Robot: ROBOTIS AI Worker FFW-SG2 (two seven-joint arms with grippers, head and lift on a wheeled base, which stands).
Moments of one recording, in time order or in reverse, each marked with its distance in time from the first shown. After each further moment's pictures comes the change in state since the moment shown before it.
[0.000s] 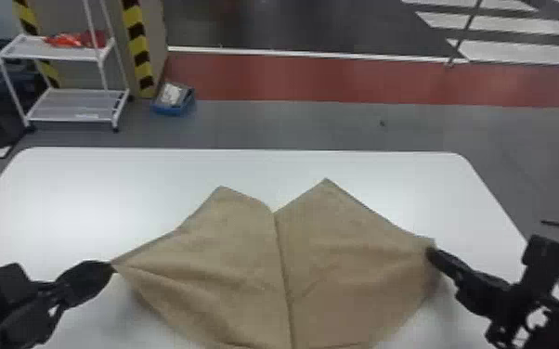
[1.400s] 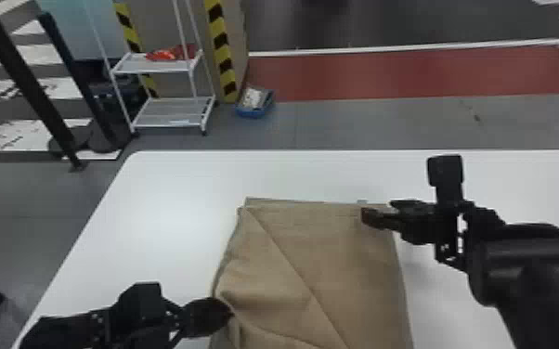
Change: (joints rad) left arm 0.019 0.000 -0.003 0.003 -0.052 -0.110 -0.343; right arm -0.468 0.016 0.532 0.493 0.258 -0.056 0.075
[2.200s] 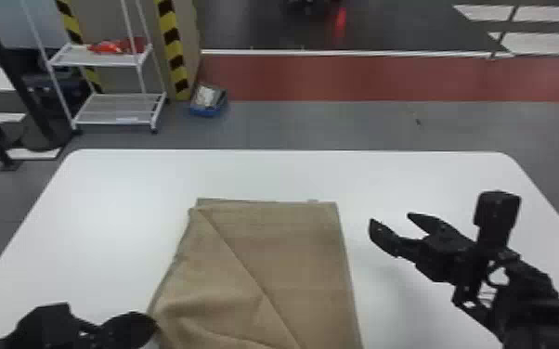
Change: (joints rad) left arm 0.051 0.000 0.074 -0.043 0.015 -0.003 0.004; right arm 0.416 -0.007 -0.222 -0.548 -0.108 -0.027 0.059
